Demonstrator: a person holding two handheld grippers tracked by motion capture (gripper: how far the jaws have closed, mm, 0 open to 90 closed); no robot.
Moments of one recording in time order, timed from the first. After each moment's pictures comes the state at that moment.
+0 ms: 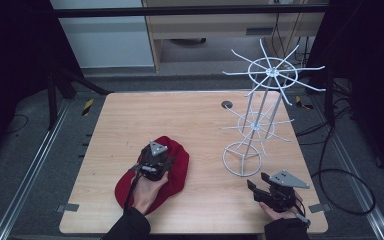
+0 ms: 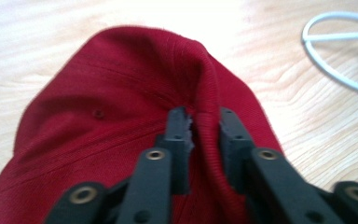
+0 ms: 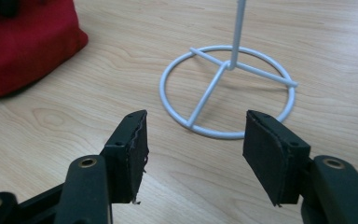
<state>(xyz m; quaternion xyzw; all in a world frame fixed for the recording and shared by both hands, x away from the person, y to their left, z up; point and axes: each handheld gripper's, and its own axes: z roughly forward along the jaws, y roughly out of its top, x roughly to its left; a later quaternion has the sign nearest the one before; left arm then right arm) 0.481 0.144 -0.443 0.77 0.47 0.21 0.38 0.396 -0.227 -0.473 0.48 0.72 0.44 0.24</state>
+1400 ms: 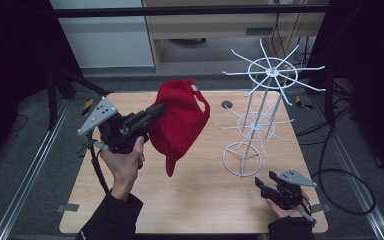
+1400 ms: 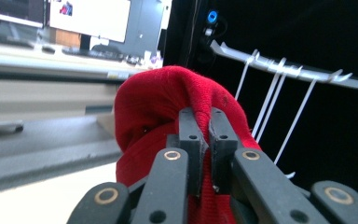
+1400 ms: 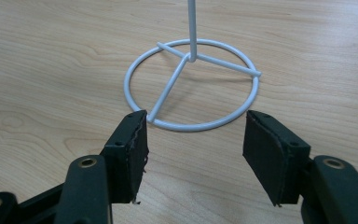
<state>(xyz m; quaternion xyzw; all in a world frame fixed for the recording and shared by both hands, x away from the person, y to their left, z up) 0.434 0.172 -0.247 0.61 0.33 0.20 0.69 0.403 -0.248 -0.481 0.50 0.71 0.43 0.25</state>
